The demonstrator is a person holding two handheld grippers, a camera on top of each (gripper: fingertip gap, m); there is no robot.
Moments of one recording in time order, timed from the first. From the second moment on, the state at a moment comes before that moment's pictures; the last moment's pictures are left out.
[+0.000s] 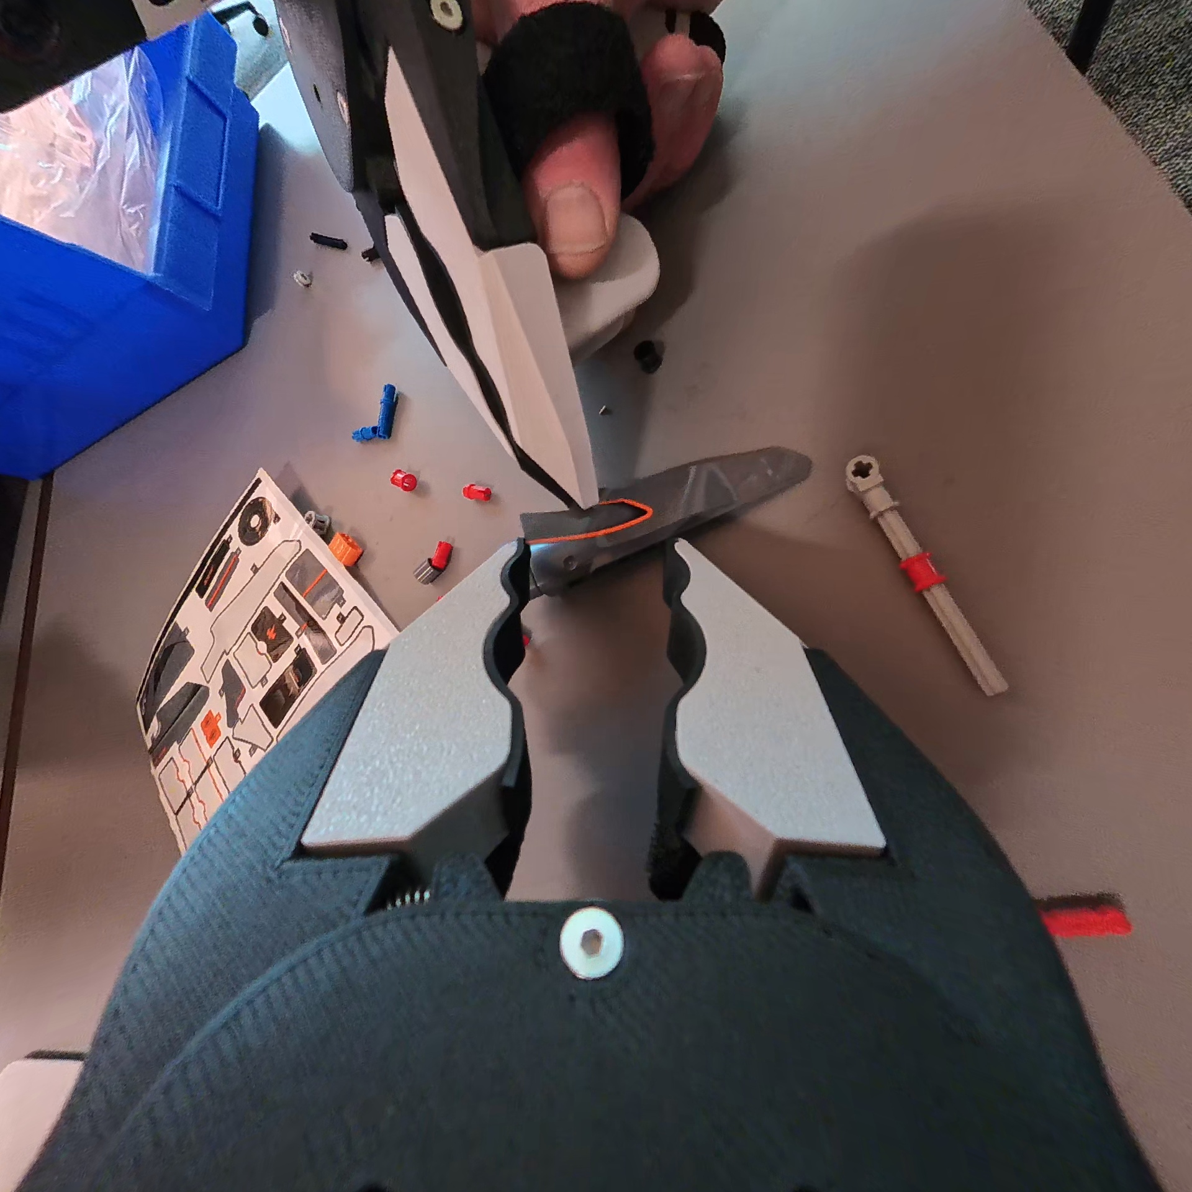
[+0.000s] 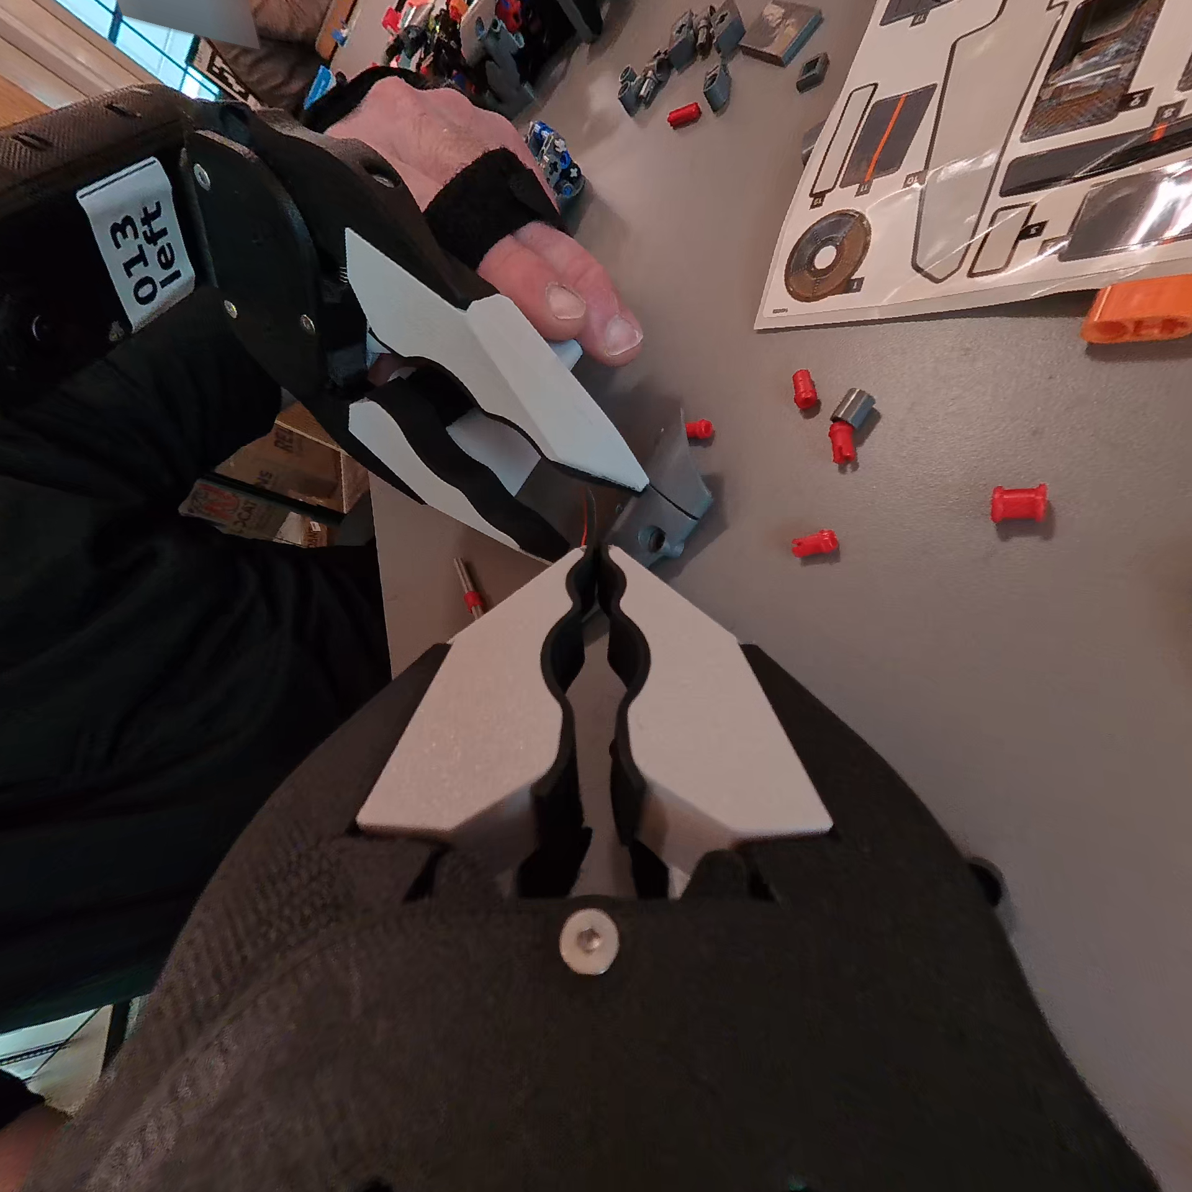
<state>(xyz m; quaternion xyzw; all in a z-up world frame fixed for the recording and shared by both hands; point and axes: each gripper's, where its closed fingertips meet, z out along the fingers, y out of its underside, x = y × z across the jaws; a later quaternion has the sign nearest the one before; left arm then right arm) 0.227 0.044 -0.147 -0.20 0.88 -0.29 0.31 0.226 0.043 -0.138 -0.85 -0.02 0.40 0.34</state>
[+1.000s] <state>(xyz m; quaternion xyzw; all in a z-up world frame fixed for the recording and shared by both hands) 0.232 0.053 -0.145 -0.20 0.88 -0.28 0.32 0.228 0.045 -0.139 -0.87 -0.03 0.35 0.36</state>
